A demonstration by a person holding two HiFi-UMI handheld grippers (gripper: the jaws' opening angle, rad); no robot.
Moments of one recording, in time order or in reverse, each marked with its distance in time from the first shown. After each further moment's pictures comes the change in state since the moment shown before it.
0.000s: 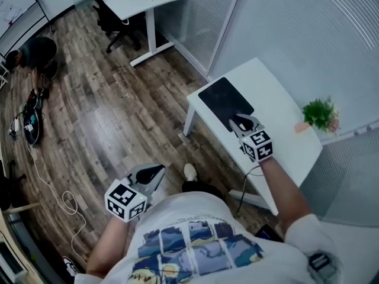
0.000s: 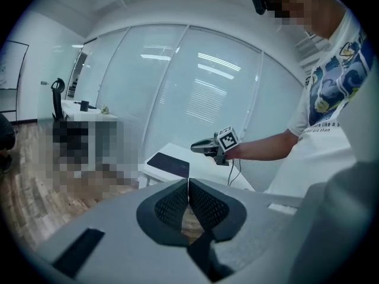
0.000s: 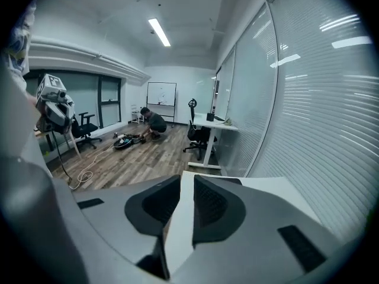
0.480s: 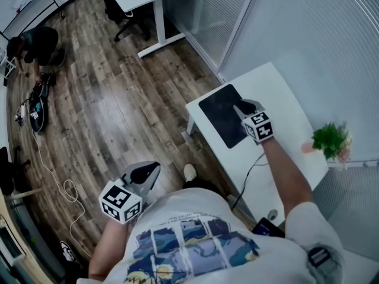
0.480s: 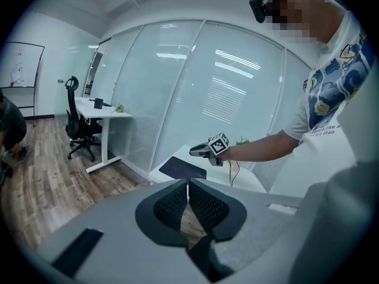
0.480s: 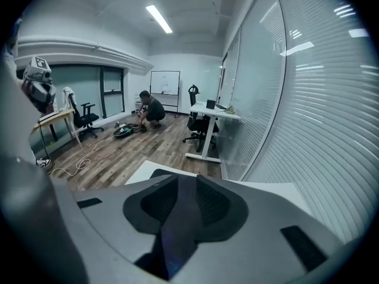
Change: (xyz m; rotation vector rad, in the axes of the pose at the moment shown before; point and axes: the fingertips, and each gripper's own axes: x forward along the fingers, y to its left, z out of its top) left arm 0.090 0.050 0.052 -0.096 0.008 0.149; right arm 0.138 -0.156 -0.026 -0.049 0.091 0.074
